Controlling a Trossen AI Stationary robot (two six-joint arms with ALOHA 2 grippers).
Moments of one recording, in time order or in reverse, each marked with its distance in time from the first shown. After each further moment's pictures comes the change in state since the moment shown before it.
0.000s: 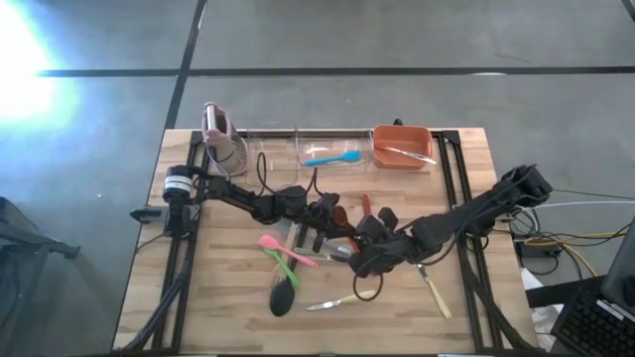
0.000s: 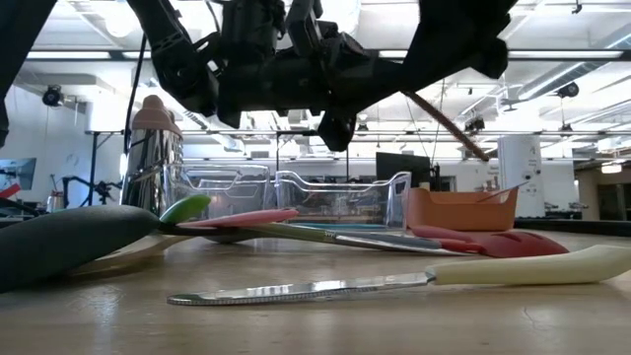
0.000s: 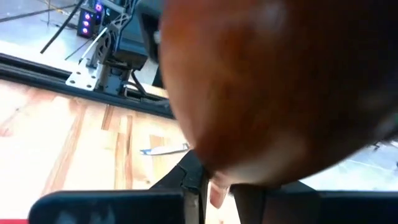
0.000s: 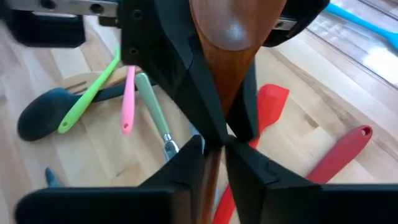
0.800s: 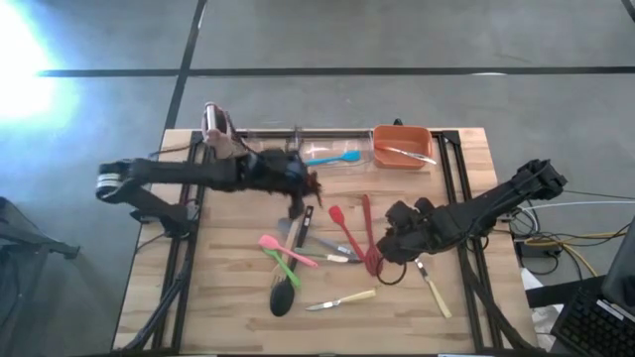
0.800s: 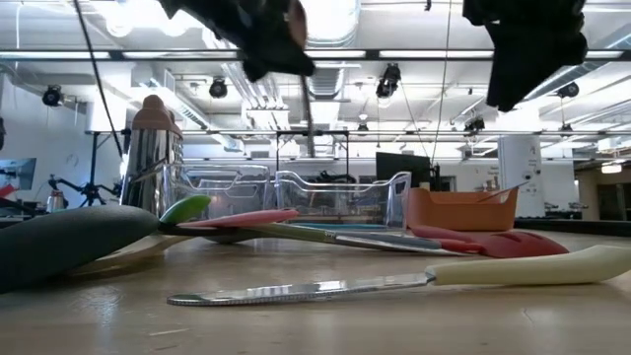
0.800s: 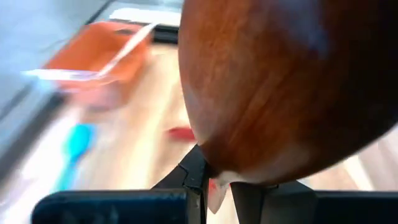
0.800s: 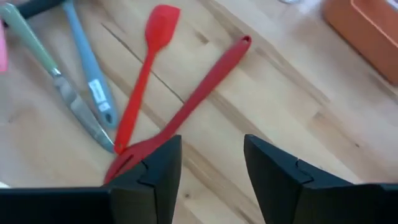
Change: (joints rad) left arm 0.144 -0.545 0.161 -1.190 -0.354 0.367; right arm 0.000 -0.137 -0.016 -0.528 -0.089 0.292
